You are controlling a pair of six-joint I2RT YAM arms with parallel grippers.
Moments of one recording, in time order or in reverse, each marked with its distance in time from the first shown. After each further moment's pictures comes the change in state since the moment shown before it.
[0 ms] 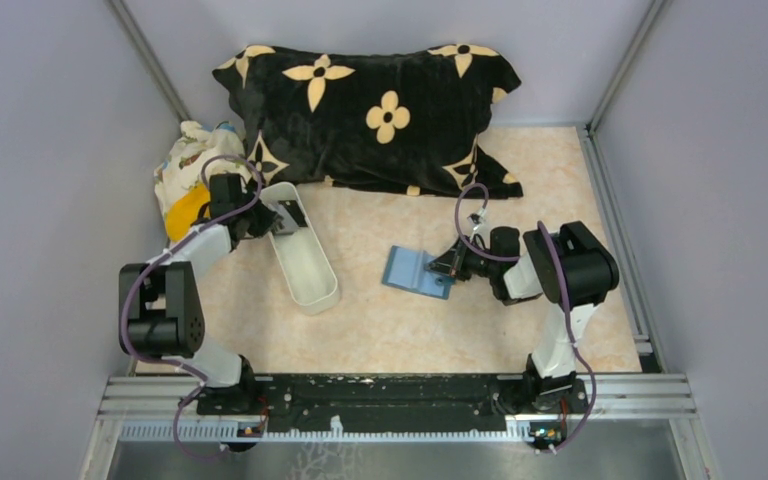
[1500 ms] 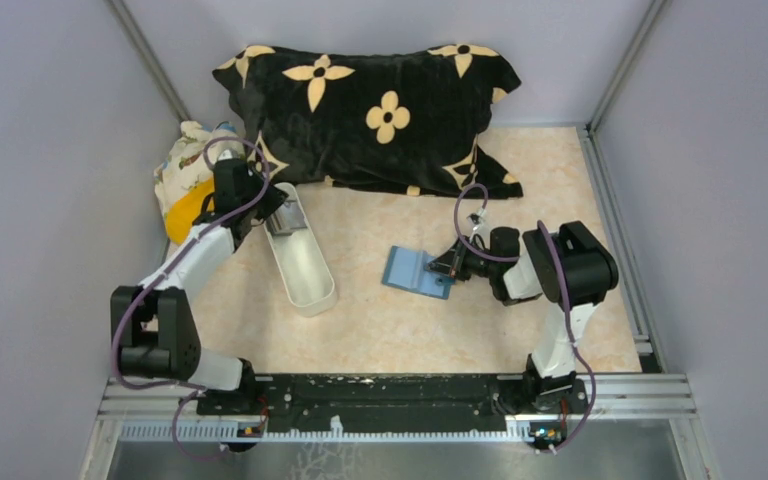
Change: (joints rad) left arm -0.087 -0.079 0.058 0.007 -0.118 0.038; right arm 0.000 0.011 -0.002 0.025 -0.006 -0.002
